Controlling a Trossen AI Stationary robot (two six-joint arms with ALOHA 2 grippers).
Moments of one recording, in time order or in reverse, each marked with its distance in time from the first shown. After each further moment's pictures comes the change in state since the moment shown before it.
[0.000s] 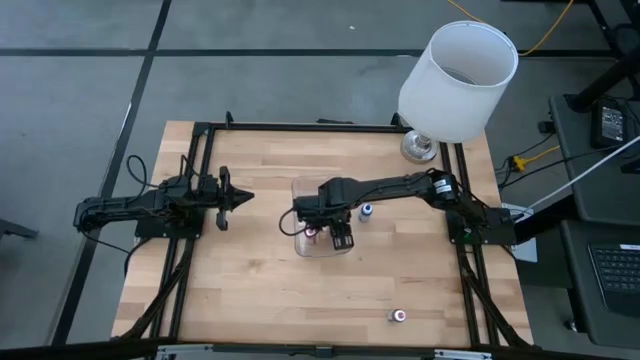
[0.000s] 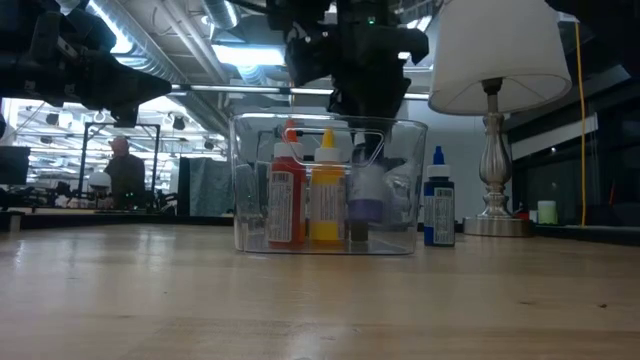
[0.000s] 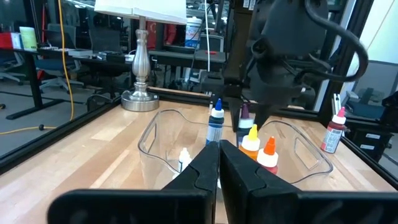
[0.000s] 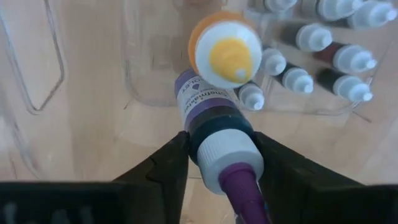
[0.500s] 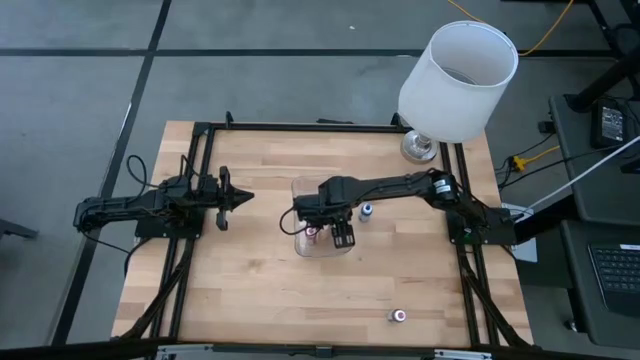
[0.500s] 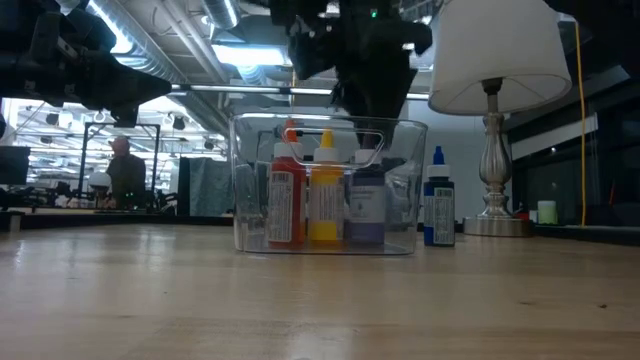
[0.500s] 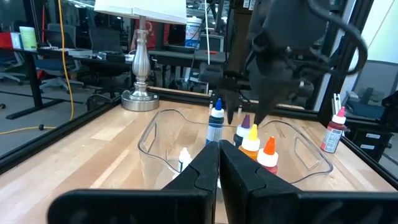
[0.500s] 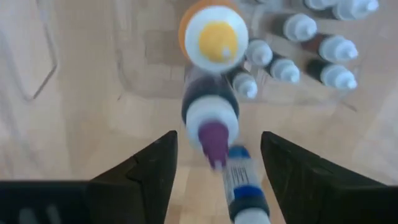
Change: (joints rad) left arm 0.000 0.000 0.000 -0.001 0.000 0.000; right arm 0.000 0.004 0.040 -0.060 0.027 0.008
